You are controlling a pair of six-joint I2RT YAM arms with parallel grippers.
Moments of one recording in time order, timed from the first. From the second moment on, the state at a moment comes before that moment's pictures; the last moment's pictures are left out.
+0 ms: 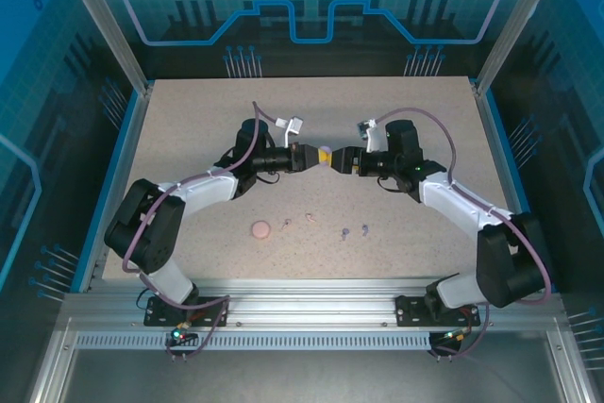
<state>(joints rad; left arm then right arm) -0.45 1.66 0.93 0.42 0.80 -0.82 0.34 1.42 0.88 -0.05 -0.62 0.50</state>
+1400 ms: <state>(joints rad) -0.46 1.64 0.93 0.42 0.80 -0.82 0.32 1.39 0.92 -0.12 -0.62 0.51</state>
